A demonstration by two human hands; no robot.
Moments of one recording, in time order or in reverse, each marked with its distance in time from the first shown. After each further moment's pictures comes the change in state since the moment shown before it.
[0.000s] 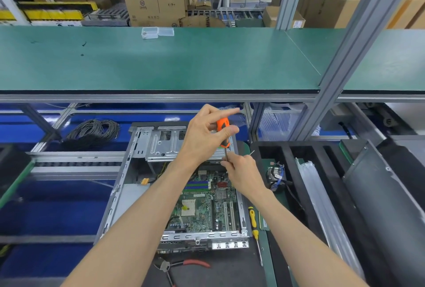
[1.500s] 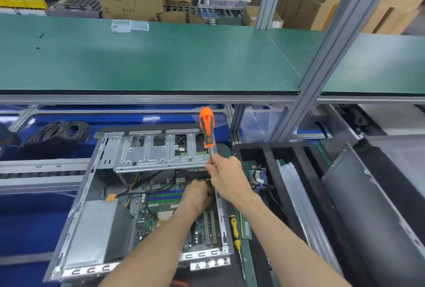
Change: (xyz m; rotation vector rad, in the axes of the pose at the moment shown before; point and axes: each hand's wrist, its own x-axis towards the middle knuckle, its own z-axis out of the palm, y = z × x) left_hand -0.068 -0.182 0.086 0.833 -0.444 -0.448; right_hand 0.012 0.000 -0.015 -0.070 -0.083 0.066
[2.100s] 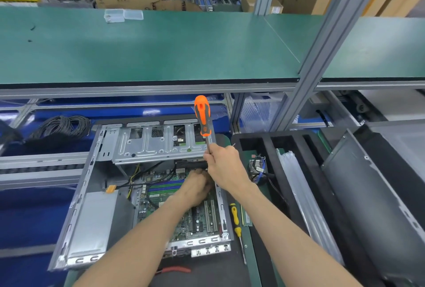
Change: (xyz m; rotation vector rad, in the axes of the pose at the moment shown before) left_hand -0.007 -0.007 -0.011 0.015 -0.073 0.219; right_hand -0.003 -0.010 -0.006 -0.059 -0.041 0.007
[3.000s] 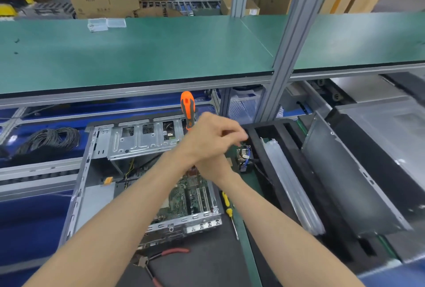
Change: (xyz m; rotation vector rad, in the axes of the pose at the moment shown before) left_hand -0.055 0.147 -0.164 -0.296 0.323 0.590; right_hand -0.029 -0.031 -0.019 0.061 0.341 0.345
